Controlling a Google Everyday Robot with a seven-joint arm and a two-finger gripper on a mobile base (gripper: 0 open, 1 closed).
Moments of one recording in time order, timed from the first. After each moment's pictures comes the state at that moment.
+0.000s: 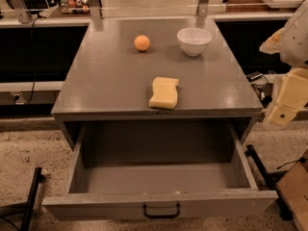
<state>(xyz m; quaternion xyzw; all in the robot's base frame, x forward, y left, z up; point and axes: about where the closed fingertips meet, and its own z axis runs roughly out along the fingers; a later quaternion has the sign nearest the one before) 0.438 -0.216 0.978 -0.60 0.78 -0.04 0.16</state>
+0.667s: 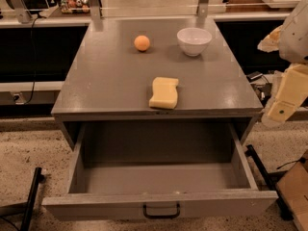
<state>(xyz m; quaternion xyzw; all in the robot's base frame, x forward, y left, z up) 0.443 -0.217 0.980 -0.61 0.78 -0.03 0.17</state>
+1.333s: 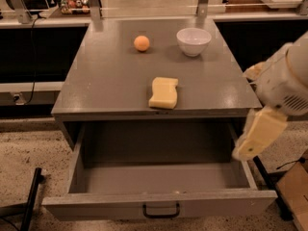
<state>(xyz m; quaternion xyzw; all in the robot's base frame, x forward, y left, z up) 0.419 -0.177 0.935 -0.58 0.78 -0.02 0.21</state>
